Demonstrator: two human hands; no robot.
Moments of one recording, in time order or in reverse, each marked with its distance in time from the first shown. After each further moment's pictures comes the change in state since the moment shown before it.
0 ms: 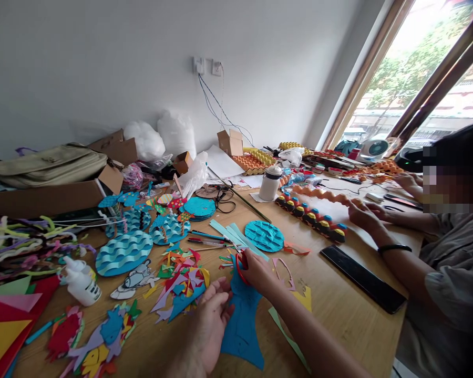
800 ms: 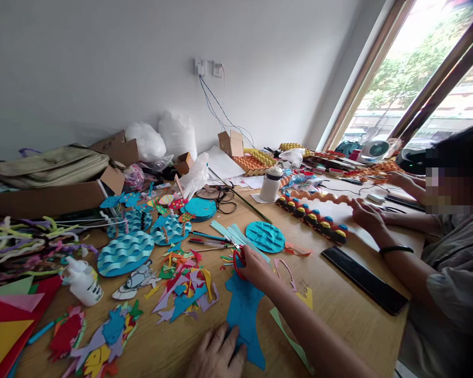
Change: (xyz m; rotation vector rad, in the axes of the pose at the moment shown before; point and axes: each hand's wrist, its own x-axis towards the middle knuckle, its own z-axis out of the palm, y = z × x) left_hand 0.012 -0.053 -0.088 1.956 -0.366 1.559; right_hand 0.003 -0.010 -0.009 0.030 -0.003 -0.032
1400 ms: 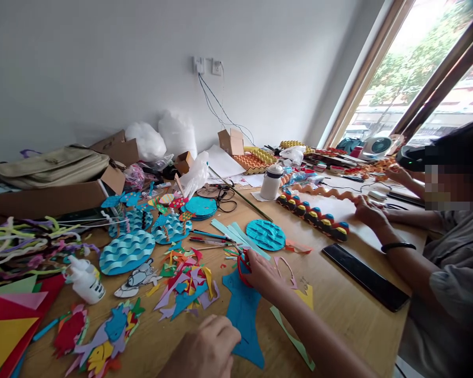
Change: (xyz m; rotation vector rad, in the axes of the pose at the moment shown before) left_hand 0.010 -0.016 -0.058 -0.490 -0.207 -0.243; right_hand -0.020 0.006 -0.003 -0.015 -0.008 -0.014
